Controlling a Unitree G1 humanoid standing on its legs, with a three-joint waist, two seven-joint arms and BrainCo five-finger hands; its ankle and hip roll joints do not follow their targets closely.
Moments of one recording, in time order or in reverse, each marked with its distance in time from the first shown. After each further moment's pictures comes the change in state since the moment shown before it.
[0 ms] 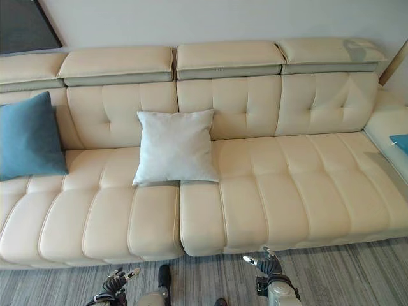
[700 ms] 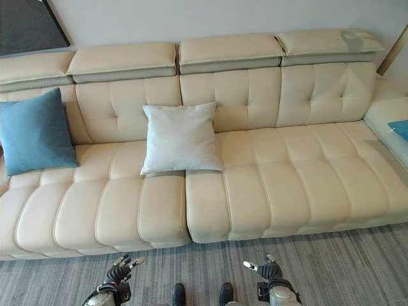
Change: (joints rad) left arm 0.029 0.001 -0.002 -0.129 -0.007 0.020 -0.022; right arm 0.047 0.004 -0.005 0.007 -0.003 0.028 0.027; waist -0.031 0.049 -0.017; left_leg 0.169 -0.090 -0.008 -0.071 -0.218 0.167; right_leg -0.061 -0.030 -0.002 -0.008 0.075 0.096
